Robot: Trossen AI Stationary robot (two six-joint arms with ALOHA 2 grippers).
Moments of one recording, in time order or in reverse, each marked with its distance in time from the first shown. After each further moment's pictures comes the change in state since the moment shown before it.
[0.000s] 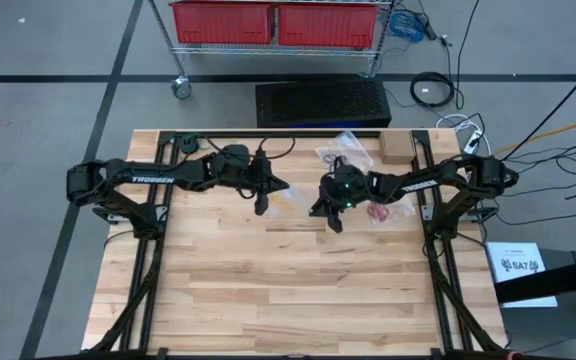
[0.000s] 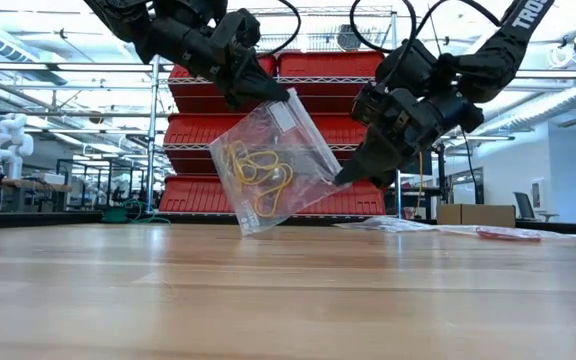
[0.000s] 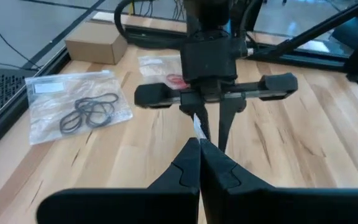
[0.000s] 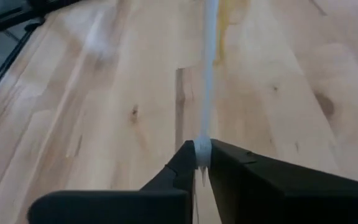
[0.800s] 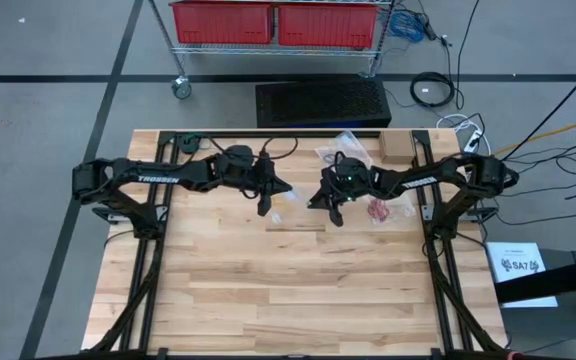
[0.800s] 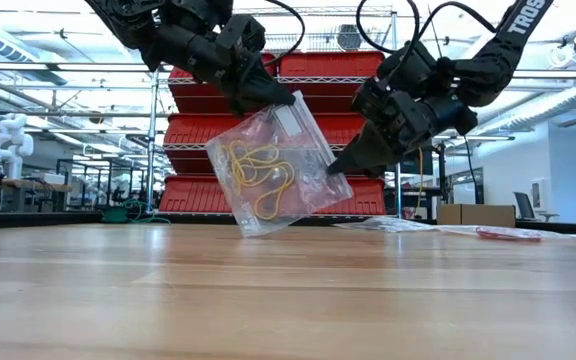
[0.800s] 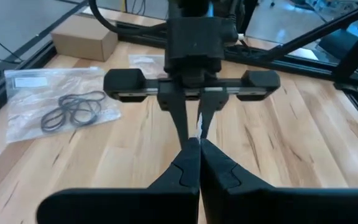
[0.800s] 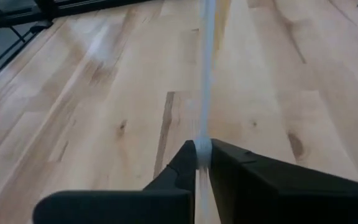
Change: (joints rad) left arm -0.002 0.041 0.001 0.052 0.042 -0.058; right arm -0.061 0.000 0.001 0.093 -0.059 -0.149
